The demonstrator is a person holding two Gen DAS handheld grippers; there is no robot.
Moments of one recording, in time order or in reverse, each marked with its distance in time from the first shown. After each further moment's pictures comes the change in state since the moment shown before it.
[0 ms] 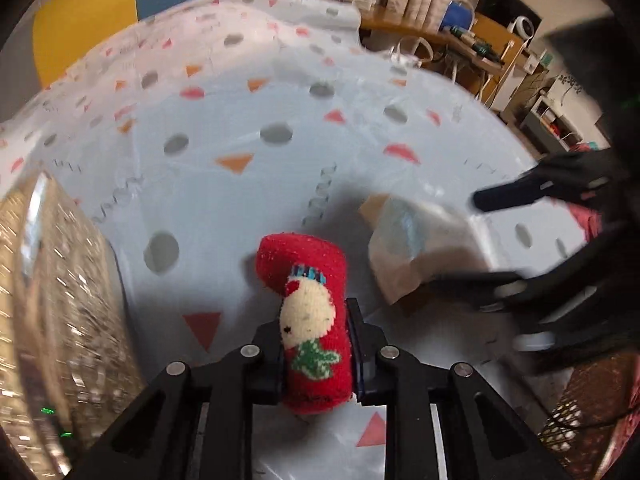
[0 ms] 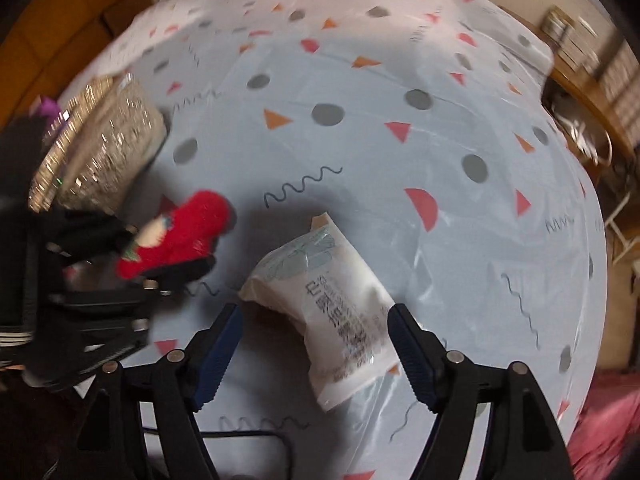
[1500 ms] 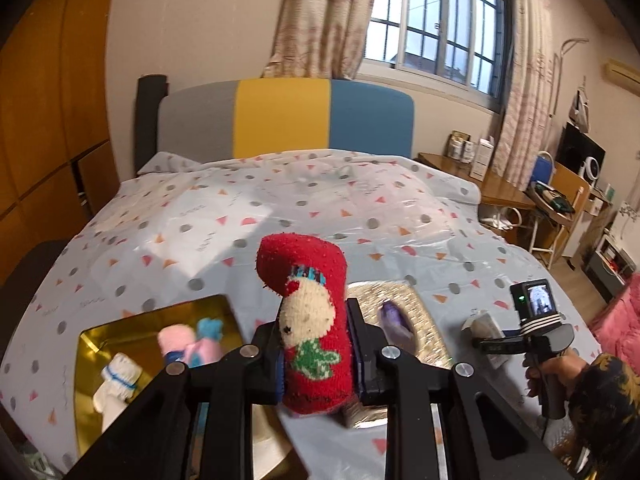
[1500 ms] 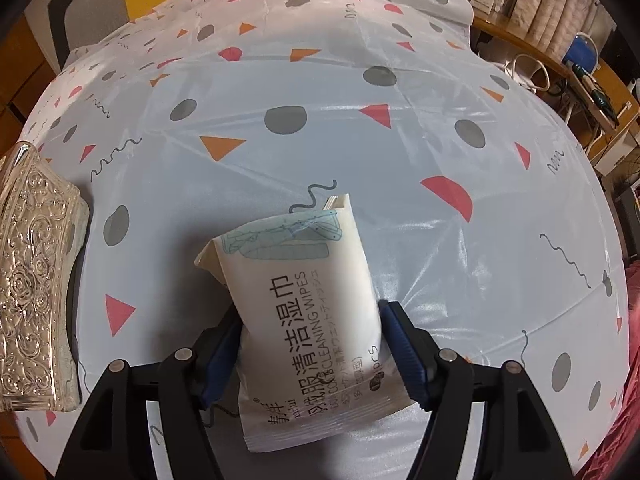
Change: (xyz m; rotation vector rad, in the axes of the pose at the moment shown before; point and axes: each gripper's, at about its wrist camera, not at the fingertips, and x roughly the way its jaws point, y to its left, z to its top) left arm -0.265 0.176 -0.106 -0.282 -0.483 0.310; right arm 0.057 0.007 0.011 0.381 -0.099 -0.157
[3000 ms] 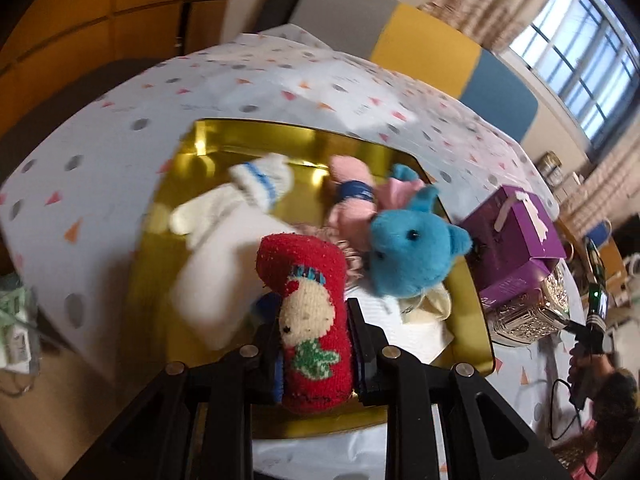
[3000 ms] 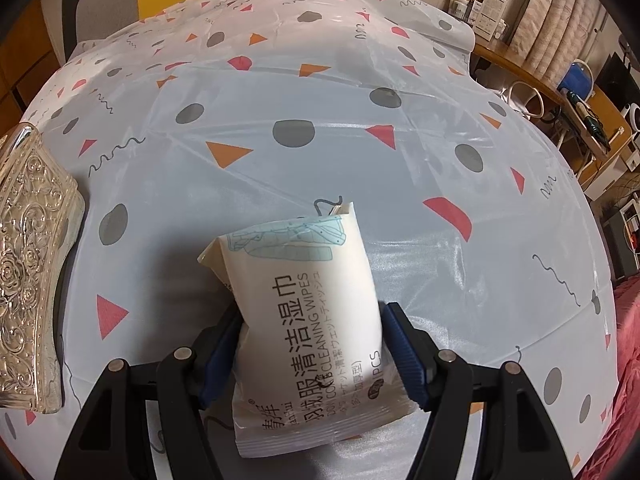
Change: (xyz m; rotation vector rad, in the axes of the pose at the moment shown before) left arm 0.015 0.183 -0.141 -0.415 0.272 0.094; right arm -0.014 0.035 -0.020 -0.052 -0.067 -0.057
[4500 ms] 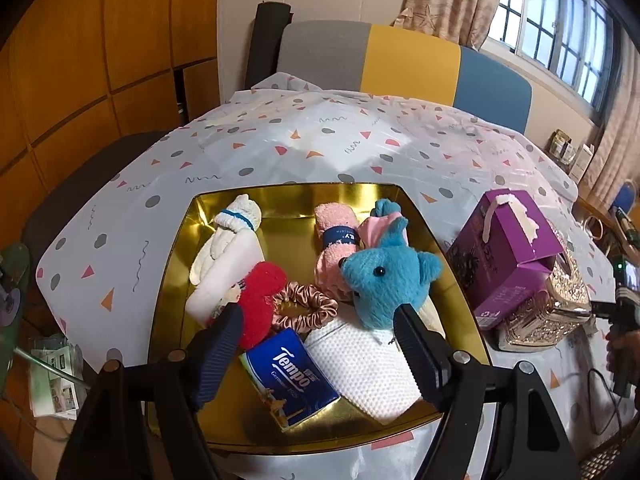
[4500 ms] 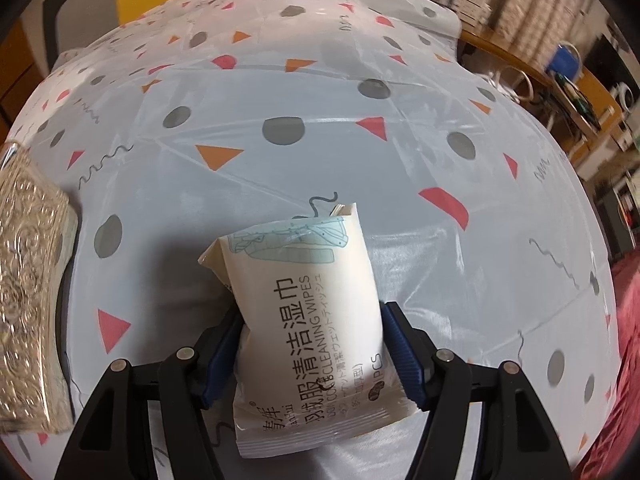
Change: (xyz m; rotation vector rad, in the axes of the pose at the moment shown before) left arm -0.028 -0.050 0.002 0.164 -0.158 0.164; right arm 0.002 0.000 0.005 0.086 0.034 -0.029
